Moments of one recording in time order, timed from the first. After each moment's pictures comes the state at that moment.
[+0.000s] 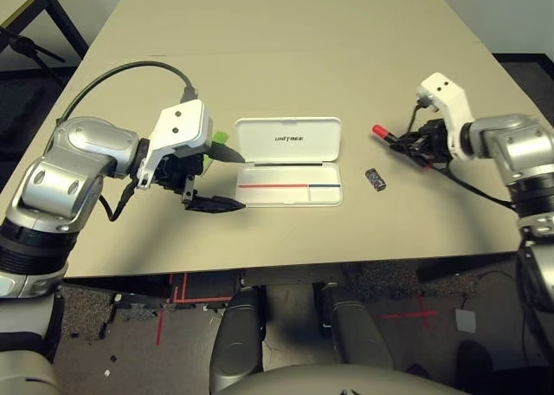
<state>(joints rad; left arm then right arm) -0.55 0.94 -0.10 -0.21 -0.37 0.53 -1.37 -0.85 -0.84 0.18 0.38 0.11 0.59 1.26</state>
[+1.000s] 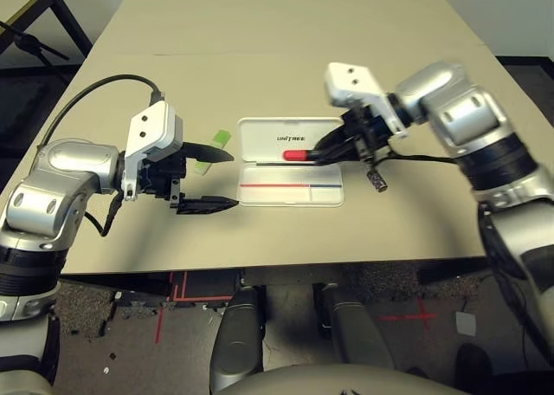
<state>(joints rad) -0.40 0.93 0.02 -0.20 -0.47 0.52 -1.31 -1.06 -0.44 0.47 0.30 0.02 0.52 1.37</state>
